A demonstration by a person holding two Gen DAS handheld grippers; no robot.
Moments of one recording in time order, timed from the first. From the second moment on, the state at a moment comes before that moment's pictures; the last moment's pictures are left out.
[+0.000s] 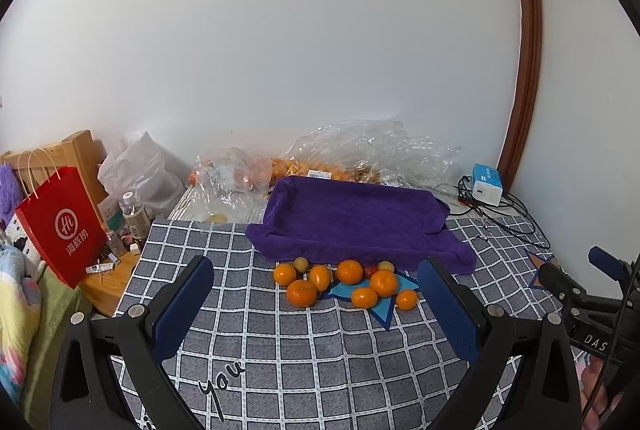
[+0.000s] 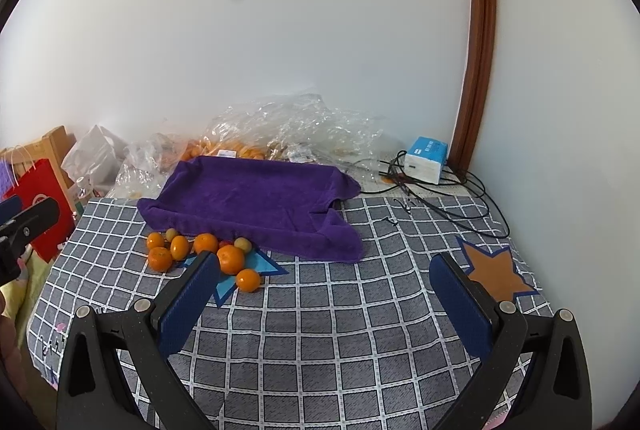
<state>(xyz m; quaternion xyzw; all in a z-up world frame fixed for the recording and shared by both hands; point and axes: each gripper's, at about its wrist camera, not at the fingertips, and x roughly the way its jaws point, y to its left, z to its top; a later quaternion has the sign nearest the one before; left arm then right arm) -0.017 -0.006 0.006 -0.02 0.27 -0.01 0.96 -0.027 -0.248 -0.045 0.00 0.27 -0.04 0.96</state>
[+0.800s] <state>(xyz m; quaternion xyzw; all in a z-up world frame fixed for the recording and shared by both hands) 0.029 0.021 -0.055 -0.02 0.31 -0.01 0.95 0.020 -0.248 -0.102 0.00 0.31 -0.02 0.95</state>
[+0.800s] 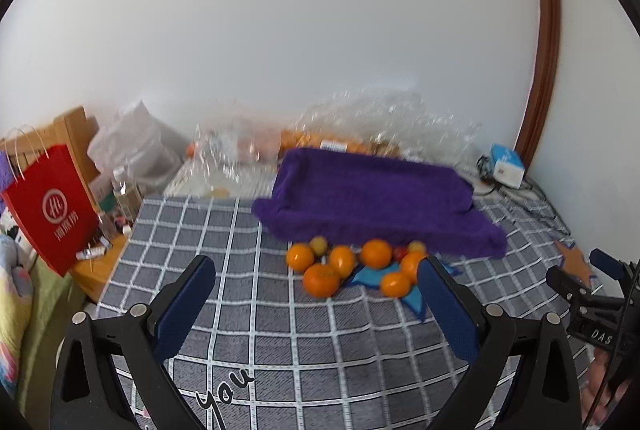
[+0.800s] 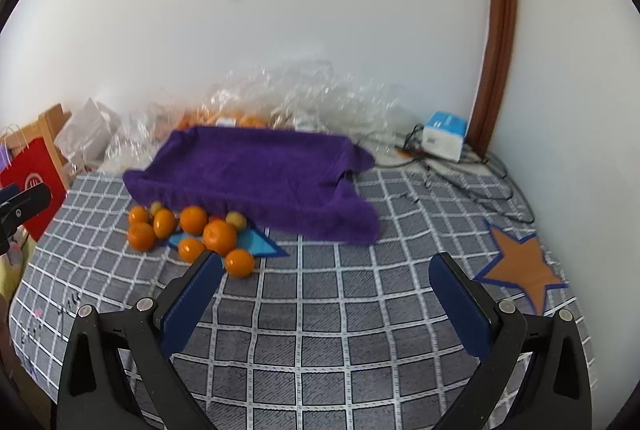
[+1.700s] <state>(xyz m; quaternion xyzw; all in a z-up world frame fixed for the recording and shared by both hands) 0.095 0.060 -0.163 -0.05 0.41 -0.04 0.91 0.123 -0.182 -0.206 -0.02 0.41 0.09 0.91</state>
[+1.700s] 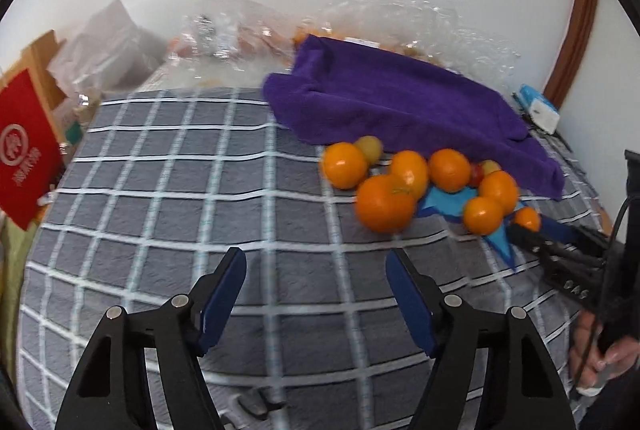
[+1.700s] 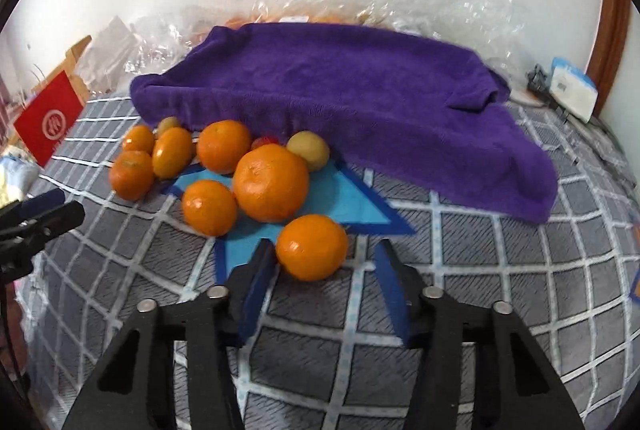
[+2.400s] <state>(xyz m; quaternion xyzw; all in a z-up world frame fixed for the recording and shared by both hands) 0.134 0.035 -0.180 -0.10 0.41 -0.09 0.90 0.107 -0.251 -0.206 0.01 0.39 0.06 0.92</state>
